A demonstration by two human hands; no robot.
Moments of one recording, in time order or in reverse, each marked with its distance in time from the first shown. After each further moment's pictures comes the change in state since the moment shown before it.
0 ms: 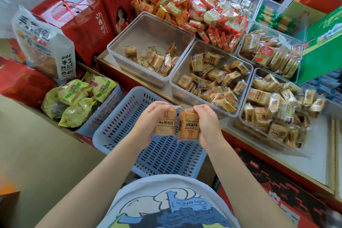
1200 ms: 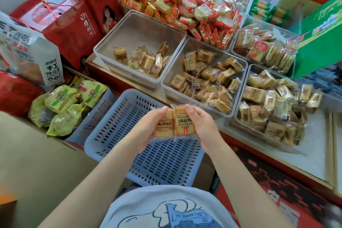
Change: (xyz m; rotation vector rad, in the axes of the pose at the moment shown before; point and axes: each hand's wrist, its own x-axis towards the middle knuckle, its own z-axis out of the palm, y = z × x) left_hand 0.030 -0.008 0.013 0.121 -0.086 -0.141; right_hand 0.023 0.005 -0.027 -0.063 -0.200 -0.067
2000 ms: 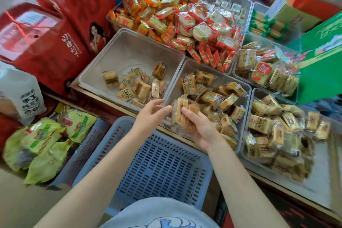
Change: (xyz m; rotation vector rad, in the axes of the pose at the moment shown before) left_hand 0.115 0.093 -0.027 0.224 0.094 0.233; right_hand 0.135 -0.051 0.002 0.252 -0.084 0.154
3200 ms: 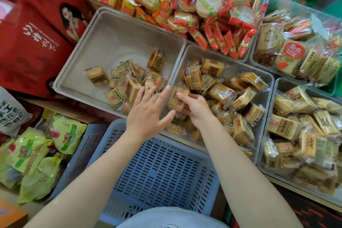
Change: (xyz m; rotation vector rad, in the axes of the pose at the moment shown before) left_hand 0.099 -0.046 -0.002 1.182 0.067 0.539; right_hand 0.147 0.006 -0.025 -0.010 0.277 0.126
